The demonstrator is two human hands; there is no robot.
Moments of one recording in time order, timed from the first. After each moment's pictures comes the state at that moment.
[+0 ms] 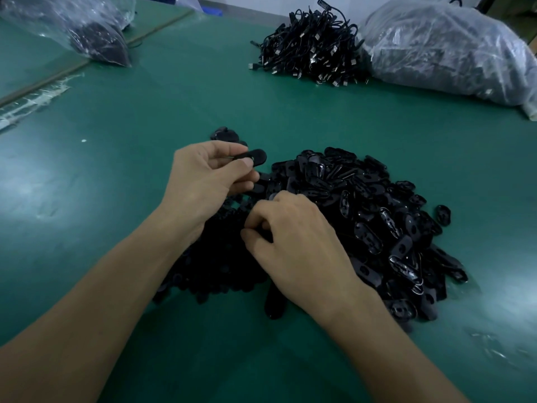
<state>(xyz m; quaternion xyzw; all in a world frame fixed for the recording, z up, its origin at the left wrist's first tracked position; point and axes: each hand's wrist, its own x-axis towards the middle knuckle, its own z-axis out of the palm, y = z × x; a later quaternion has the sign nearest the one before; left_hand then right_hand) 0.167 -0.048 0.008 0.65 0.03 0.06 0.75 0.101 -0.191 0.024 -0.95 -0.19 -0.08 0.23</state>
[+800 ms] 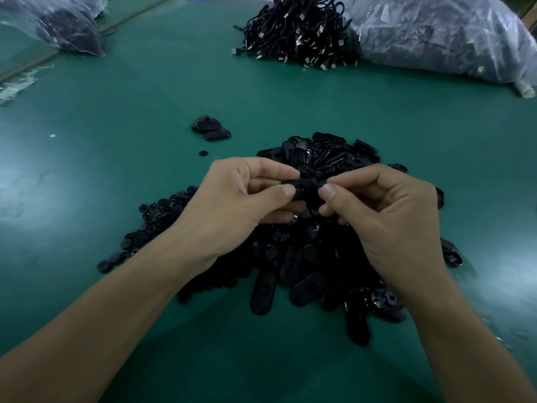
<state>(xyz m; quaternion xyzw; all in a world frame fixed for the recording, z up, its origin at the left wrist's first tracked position) 0.127 -0.086 0.022 0.67 -0.09 -0.11 0.73 0.100 -0.270 0.022 -0.77 -0.09 -0.16 0.61</state>
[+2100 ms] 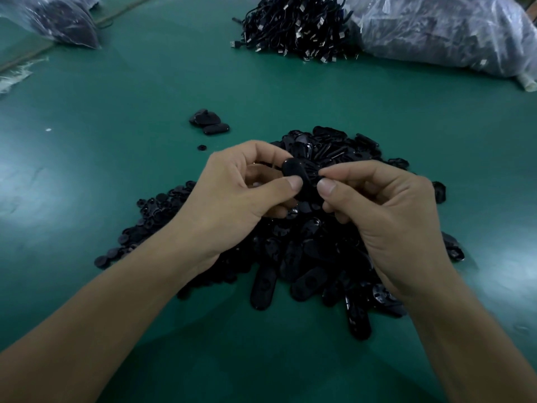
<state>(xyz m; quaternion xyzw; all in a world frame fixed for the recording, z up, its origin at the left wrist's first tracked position) 0.125 -0.089 0.025 0.67 -0.09 -0.08 0.73 0.097 -0.266 0.027 -0.72 -0.08 -0.11 0.69</state>
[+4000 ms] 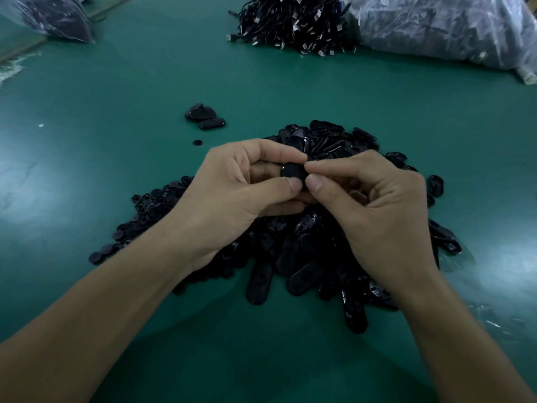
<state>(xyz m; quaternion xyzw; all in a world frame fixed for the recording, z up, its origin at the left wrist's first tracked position) 0.121 -0.091 0.026 0.61 -0.12 -0.13 0.77 0.096 -0.264 0.019 -0.81 -0.12 -0.21 0.53</state>
